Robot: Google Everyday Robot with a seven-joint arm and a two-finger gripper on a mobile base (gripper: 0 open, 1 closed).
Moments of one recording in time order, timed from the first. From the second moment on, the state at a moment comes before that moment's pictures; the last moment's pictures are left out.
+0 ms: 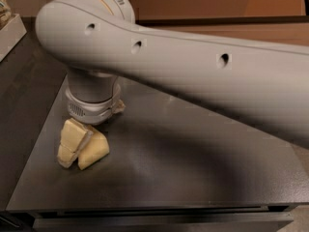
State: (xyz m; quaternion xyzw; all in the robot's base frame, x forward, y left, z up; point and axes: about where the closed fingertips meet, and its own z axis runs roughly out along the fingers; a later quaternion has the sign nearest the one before) arm 0.431 0.128 0.847 -0.49 0.86 0.07 0.09
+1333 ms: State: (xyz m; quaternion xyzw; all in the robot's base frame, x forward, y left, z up) arm 0.438 0.148 0.839 -0.53 0.84 0.04 0.08
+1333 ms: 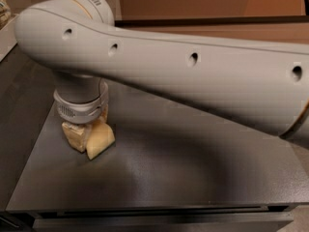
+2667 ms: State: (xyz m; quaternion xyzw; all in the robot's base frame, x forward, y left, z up) arm 0.473 0.099 0.958 -0.59 0.79 0.04 0.14
